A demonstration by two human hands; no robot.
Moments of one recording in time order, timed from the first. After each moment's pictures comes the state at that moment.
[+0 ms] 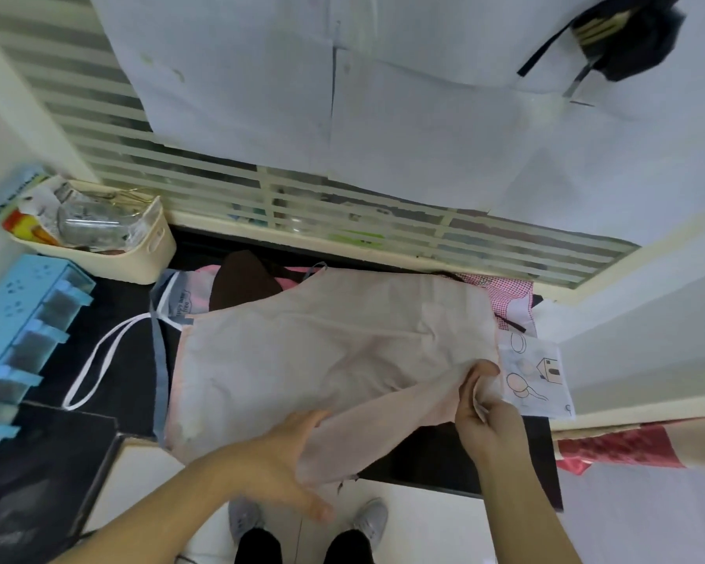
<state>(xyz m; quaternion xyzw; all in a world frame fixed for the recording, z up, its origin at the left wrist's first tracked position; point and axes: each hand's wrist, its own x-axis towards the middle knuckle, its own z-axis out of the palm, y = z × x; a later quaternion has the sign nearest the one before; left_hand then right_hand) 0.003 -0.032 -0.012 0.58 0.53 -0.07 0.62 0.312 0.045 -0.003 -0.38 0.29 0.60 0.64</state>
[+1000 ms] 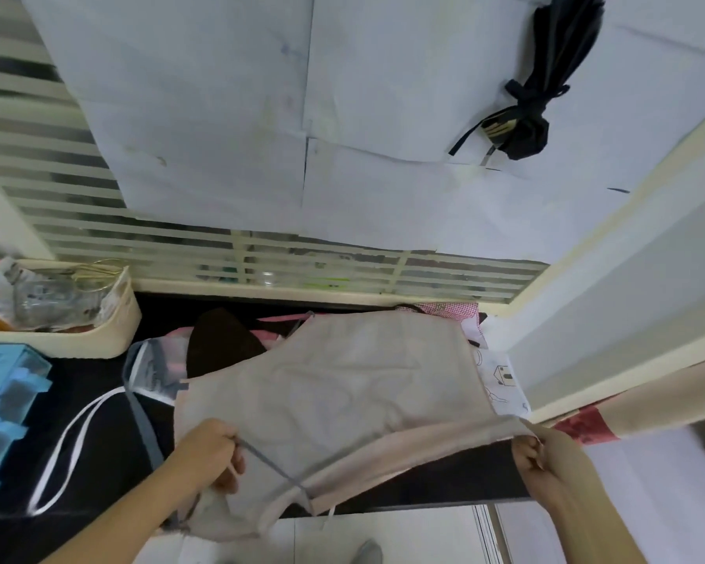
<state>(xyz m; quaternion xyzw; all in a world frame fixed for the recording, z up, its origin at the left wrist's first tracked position) -0.093 0.002 0.002 0.36 0.73 0.11 0.57 0.351 -0.010 0.075 -0.63 0.06 0.54 0.56</state>
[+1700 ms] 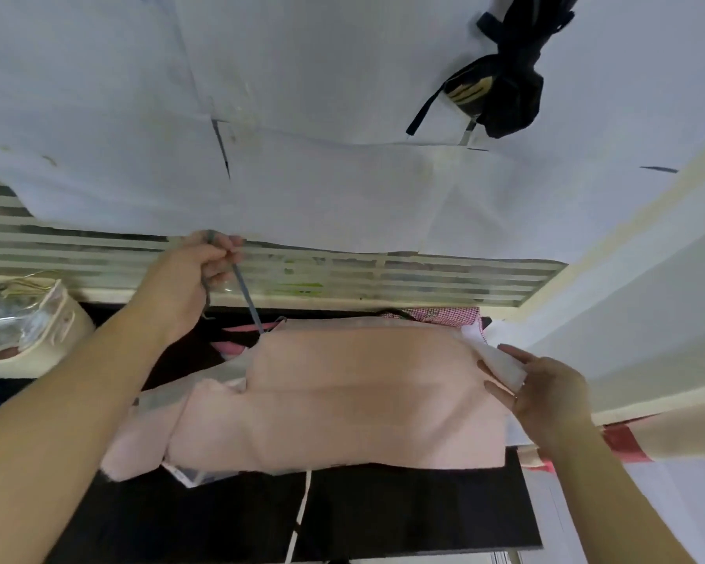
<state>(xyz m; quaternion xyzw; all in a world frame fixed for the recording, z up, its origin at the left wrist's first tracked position) -0.026 0.230 0.102 0.33 0.58 0.51 0.54 0.433 0.141 0.056 -0.62 -0.10 0.57 0.53</state>
